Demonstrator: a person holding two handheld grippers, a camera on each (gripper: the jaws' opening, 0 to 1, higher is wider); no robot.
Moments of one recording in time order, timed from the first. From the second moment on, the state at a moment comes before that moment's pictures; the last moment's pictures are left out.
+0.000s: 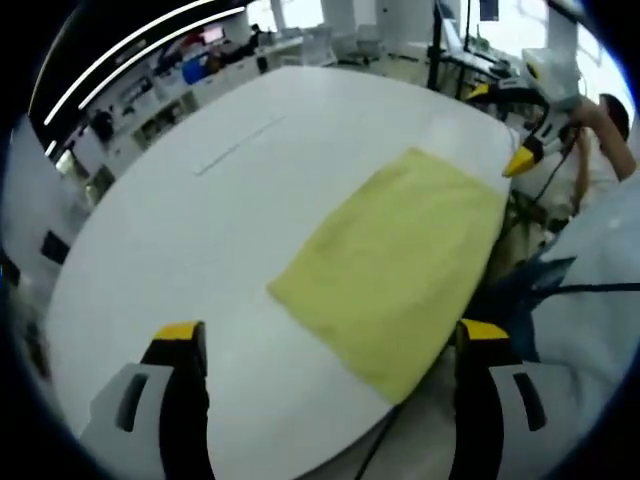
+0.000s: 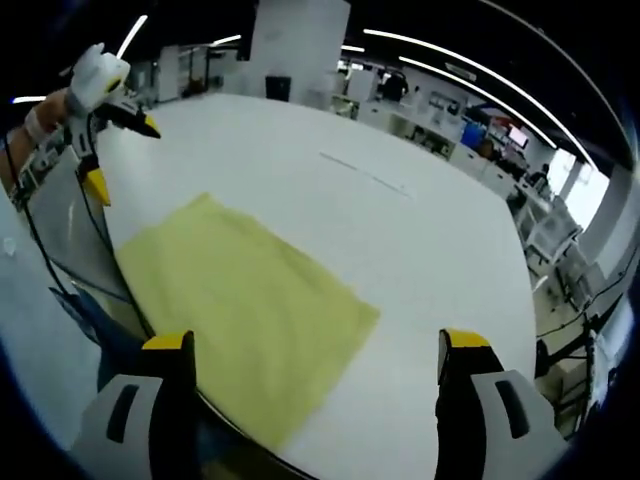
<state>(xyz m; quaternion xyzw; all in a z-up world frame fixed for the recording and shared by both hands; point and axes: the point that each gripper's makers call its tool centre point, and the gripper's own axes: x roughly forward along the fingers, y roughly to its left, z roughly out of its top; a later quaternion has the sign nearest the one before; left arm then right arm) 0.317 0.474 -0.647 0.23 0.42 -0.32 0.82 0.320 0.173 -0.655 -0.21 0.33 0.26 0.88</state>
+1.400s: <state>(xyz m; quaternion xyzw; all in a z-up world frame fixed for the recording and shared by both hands) 0.320 0.477 -0.645 0.23 0.42 -0.31 0.82 0.327 0.175 -0.658 -0.21 0.34 0.27 0.88</state>
